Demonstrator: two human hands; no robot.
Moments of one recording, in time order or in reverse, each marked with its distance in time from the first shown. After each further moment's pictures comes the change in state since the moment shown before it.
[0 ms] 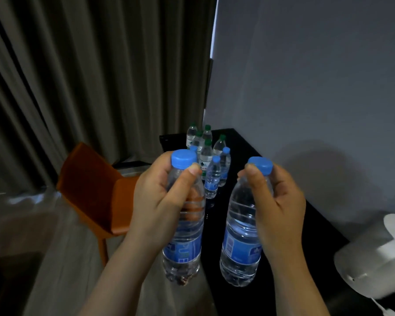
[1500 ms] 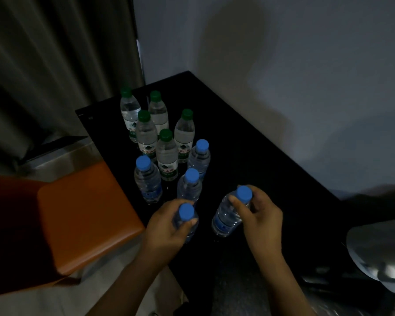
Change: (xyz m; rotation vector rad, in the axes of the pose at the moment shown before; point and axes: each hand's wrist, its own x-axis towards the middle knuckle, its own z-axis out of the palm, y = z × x) left_hand 0.179 -0.334 0.104 0.245 -0.605 -0.310; right_hand 0.134 0.311 0.011 -0.404 0.182 0.452
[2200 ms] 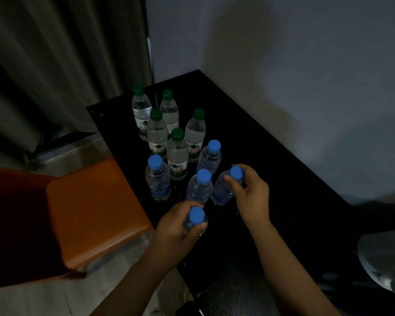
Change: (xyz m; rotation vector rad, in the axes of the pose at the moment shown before) left_hand -0.003 0.000 -0.008 0.056 -0.050 0.074; right_hand 0.059 0.028 0.043 -0.152 -0.065 0.010
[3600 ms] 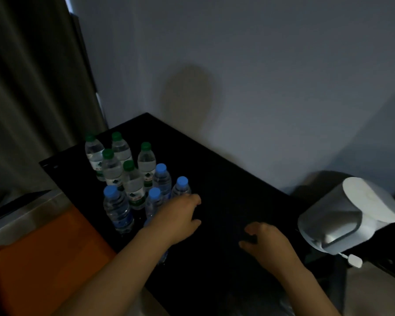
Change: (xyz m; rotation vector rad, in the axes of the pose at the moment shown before) left_hand 0.041 0.120 0.016 0.528 -0.510 0.229; right_hand -0.119 -0.019 -0.159 -0.802 -0.247 0.257
